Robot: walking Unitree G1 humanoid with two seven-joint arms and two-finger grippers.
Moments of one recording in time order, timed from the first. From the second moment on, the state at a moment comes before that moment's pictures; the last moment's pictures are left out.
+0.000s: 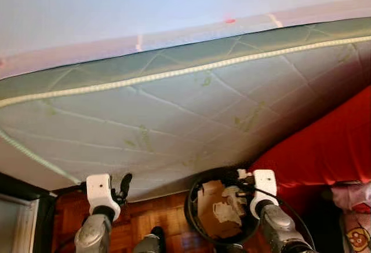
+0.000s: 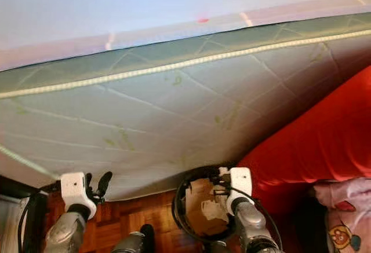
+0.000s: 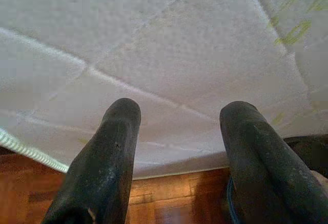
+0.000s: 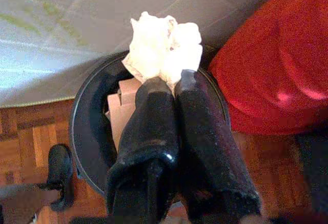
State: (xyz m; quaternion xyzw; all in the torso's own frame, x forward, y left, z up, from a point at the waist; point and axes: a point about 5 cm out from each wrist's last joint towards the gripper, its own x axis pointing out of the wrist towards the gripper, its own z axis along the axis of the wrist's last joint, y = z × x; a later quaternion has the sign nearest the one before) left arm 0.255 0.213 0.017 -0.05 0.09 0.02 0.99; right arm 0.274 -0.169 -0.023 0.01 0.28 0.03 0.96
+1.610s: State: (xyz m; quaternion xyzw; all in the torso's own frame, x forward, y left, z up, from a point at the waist) left arm 0.252 0.210 0.002 -0.06 0.12 0.04 0.99; right arm 0.258 -0.165 -0.040 -0.04 0.37 0.09 0.92
